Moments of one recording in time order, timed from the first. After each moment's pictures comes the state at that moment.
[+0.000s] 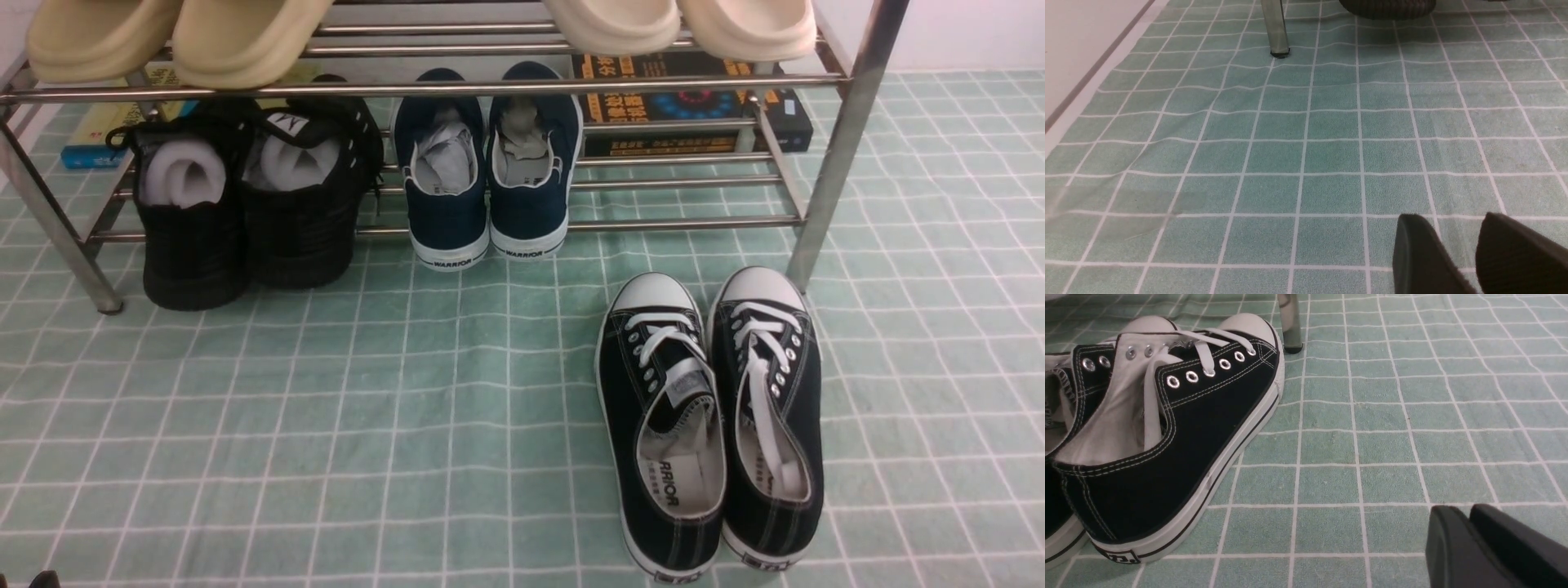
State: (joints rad) right arm 0.06 -0.01 0.01 -0.01 0.39 0.11; left arm 0.01 -0.01 0.02 0.16 0.37 -0.08
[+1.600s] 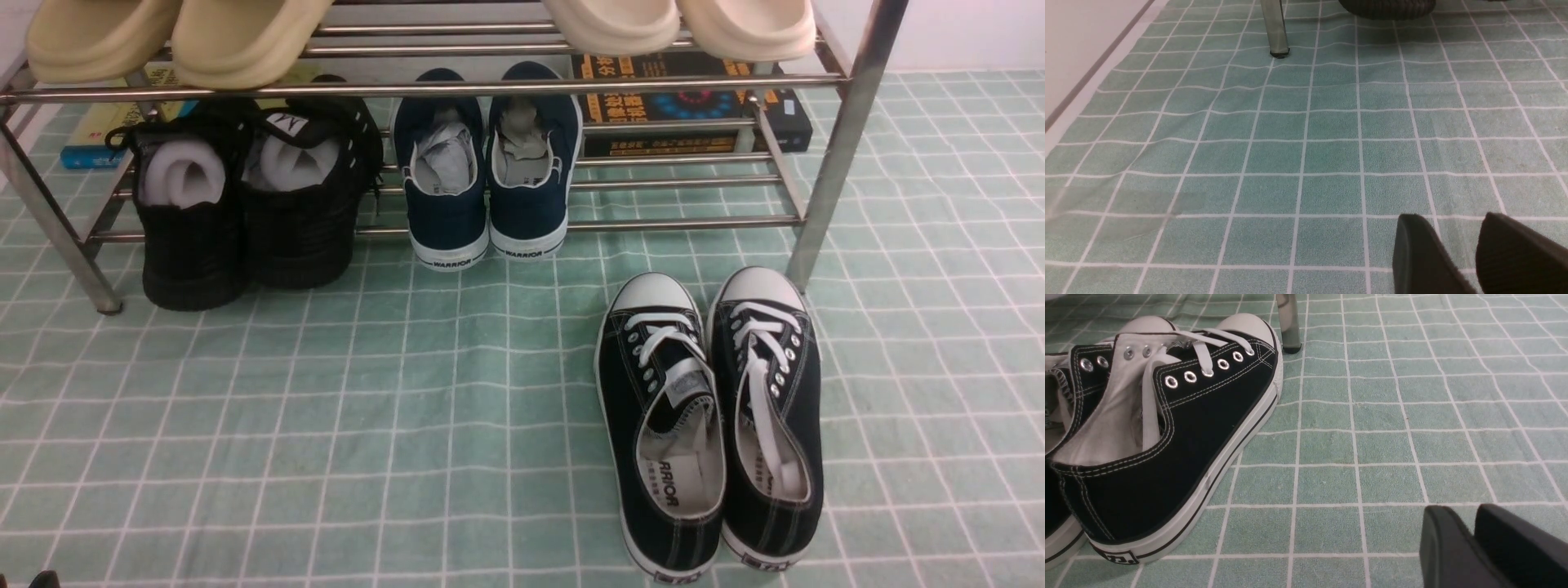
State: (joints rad) right arm 0.06 -0.01 0.01 -0.01 0.39 0.11; left arm 0.01 -0.01 0.02 0.16 0.37 -0.08
